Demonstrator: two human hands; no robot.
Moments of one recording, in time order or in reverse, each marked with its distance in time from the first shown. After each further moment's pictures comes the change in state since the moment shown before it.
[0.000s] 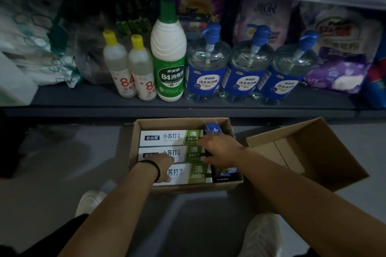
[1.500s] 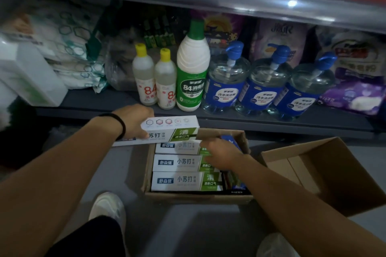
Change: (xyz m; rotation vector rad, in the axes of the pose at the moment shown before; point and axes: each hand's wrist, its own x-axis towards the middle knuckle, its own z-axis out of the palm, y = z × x) left_hand -0.085 -0.092 -0.120 -0.042 0.359 -0.100; right_hand 0.040 -0.026 -0.008 0.070 0.001 0.102
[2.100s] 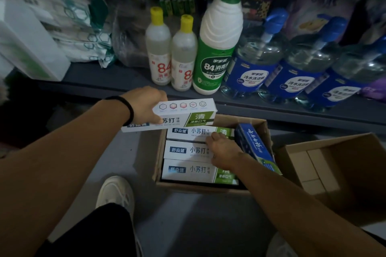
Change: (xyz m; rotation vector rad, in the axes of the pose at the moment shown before) left_hand 0.021 -0.024 0.020 -0.115 0.000 0.059; right_hand 0.043 -0.014 0.064 -0.098 -0.046 0.029
